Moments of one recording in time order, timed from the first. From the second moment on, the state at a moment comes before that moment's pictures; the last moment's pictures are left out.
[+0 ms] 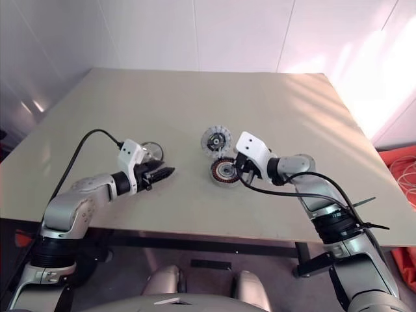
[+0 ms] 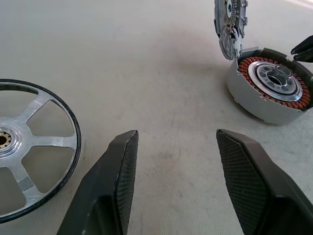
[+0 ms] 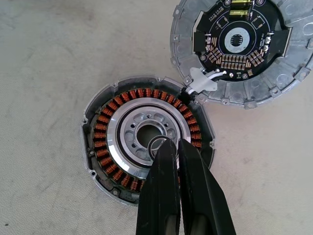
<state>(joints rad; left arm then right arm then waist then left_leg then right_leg) -0.25 0.43 0.04 -0.20 -0.39 0.80 -0.61 -0.46 -0.61 0.26 0.00 0.06 0.42 0.90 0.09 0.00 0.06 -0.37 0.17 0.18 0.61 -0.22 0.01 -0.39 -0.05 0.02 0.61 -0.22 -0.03</state>
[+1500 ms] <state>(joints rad) -0.27 0.46 0.04 -0.20 -0.39 0.78 -0.60 -0.48 -0.50 0.27 0.08 -0.02 0.38 0.89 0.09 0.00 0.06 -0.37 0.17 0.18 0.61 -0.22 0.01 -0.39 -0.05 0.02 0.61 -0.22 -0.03</state>
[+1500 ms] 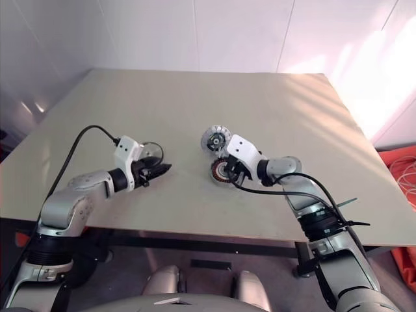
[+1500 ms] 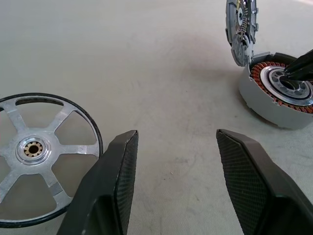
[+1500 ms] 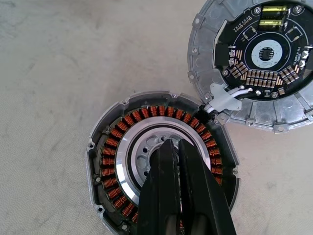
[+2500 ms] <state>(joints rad) -0.28 0.46 0.03 -0.17 -0.38 0.76 -0.60 -0.45 -0.60 0.25 0.08 -0.02 0.35 0.90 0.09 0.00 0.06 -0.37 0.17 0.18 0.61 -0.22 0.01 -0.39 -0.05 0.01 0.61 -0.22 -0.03</state>
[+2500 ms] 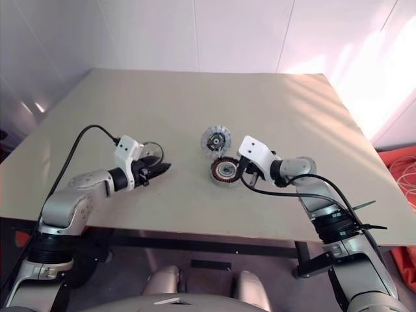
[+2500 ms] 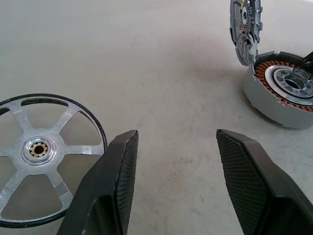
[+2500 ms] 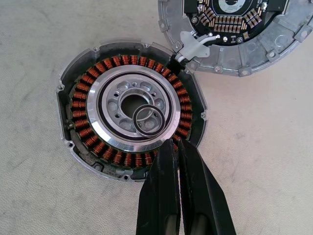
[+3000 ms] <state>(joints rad) -0.28 0.47 0.03 -0.17 -0.37 0.75 -0.60 -0.44 -0.58 0.27 0.07 -0.02 0.36 0.90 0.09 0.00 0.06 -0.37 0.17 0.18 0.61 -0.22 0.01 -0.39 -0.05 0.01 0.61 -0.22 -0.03</state>
